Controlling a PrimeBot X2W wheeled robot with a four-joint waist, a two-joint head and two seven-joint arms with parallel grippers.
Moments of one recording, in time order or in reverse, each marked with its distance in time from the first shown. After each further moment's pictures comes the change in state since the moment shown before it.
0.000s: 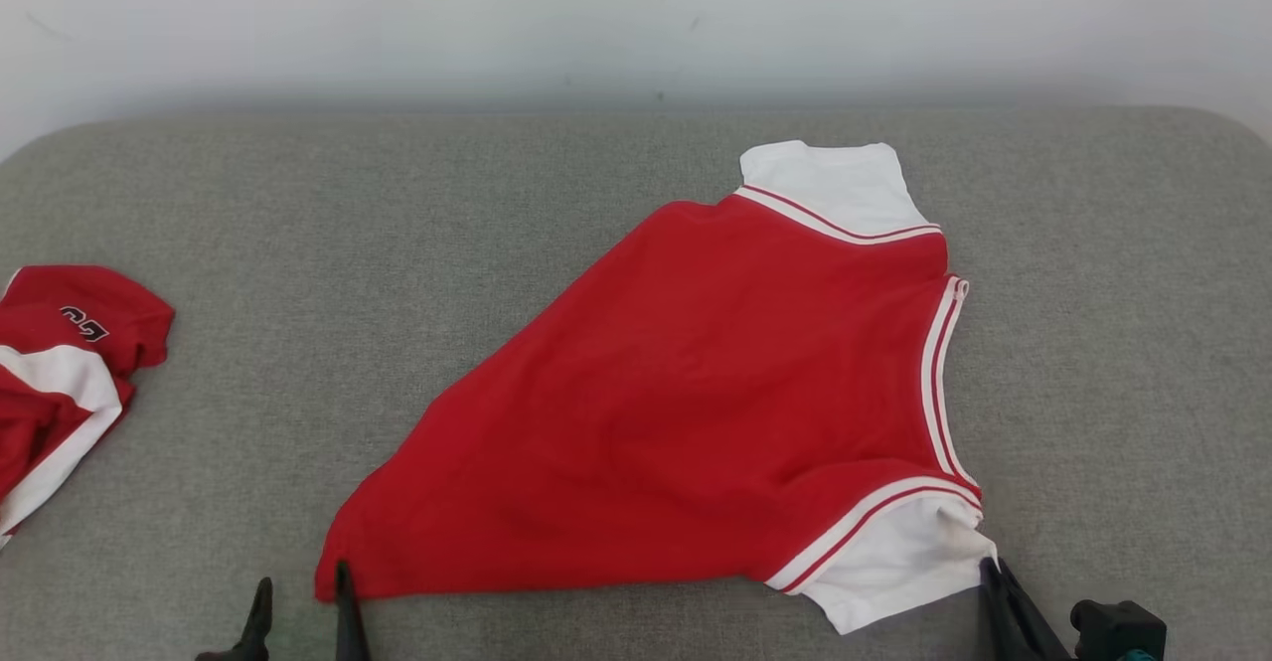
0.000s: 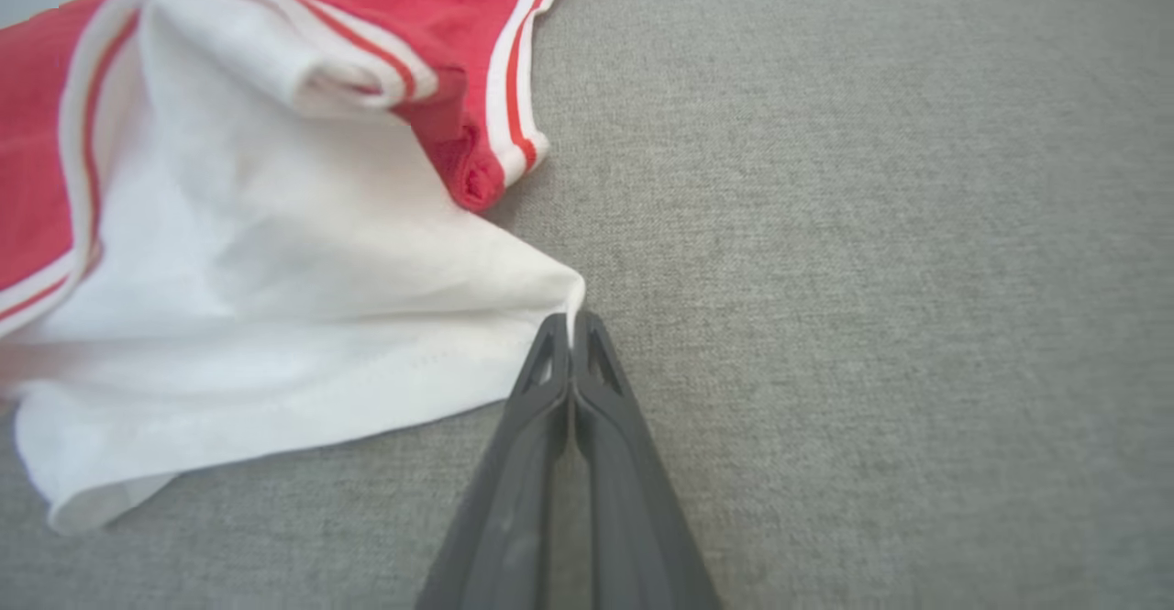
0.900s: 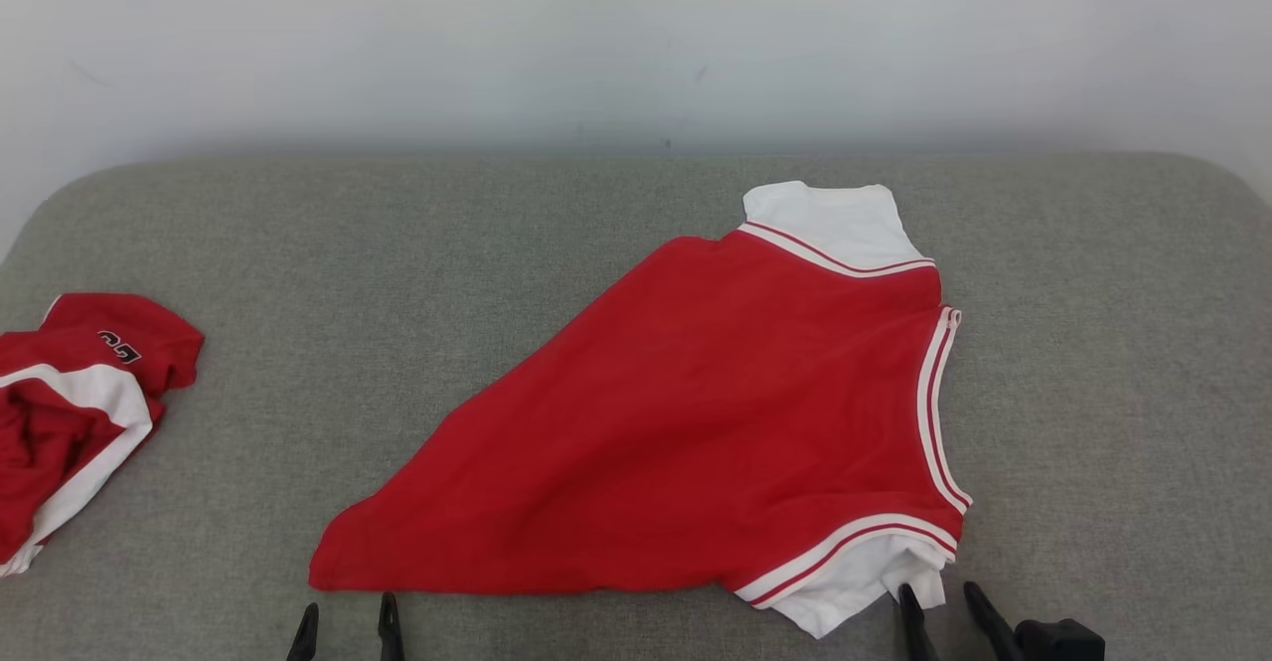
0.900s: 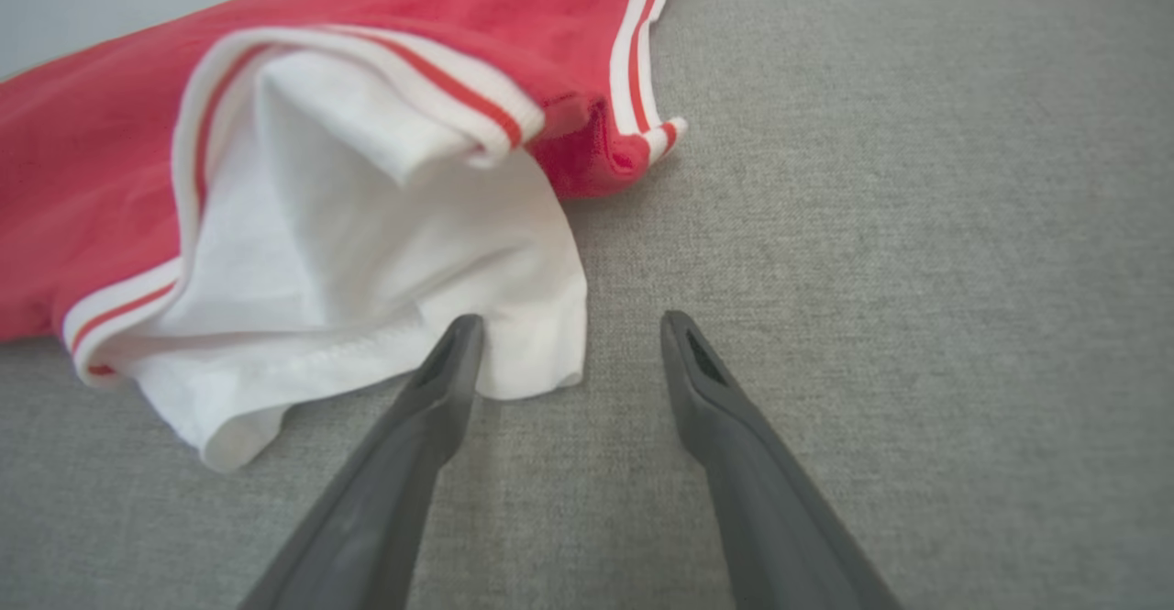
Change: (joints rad) left arm 0.059 0.000 -0.052 -0.021 0.036 -0.026 0.000; right arm 0.004 0.063 0.037 0.016 -0.037 0.000 0.003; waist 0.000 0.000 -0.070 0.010
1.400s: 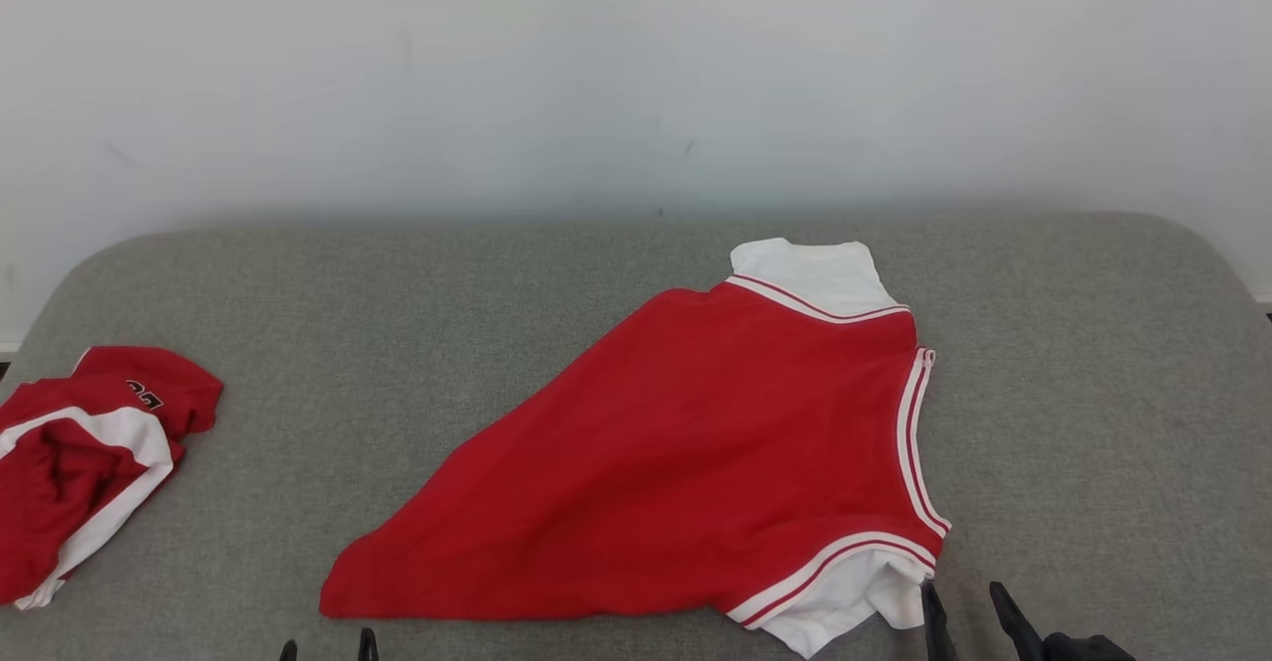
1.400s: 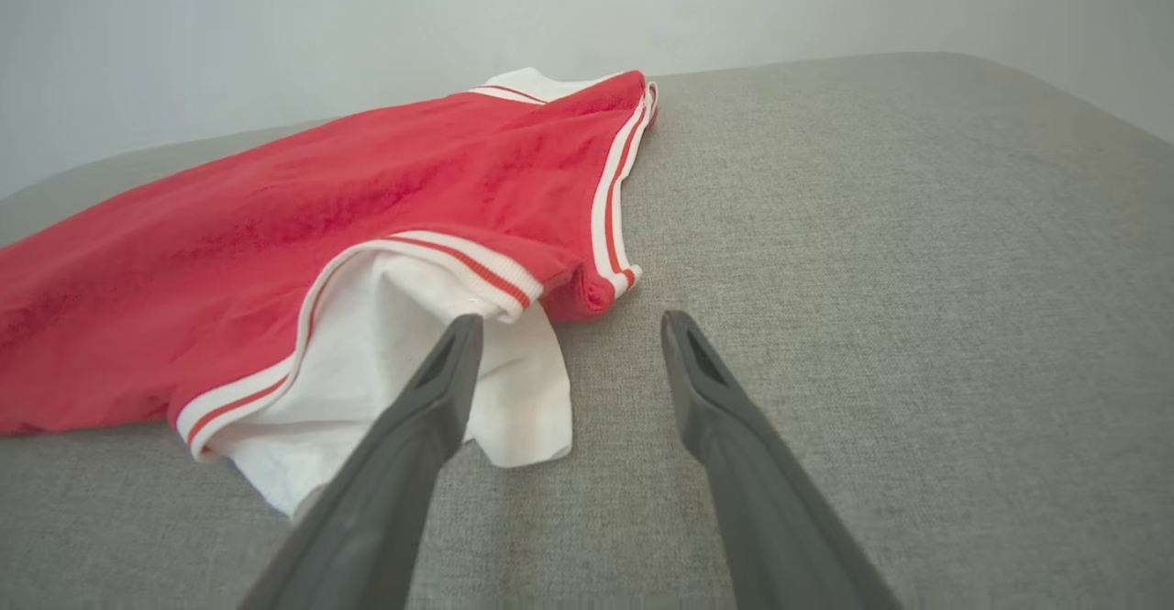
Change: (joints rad) left arm 0.049 0.000 0.049 -0.002 0.041 -0.019 0.000; right arm 0.075 0.008 -0.035 -0.132 -0.021 0.000 0.000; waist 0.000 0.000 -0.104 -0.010
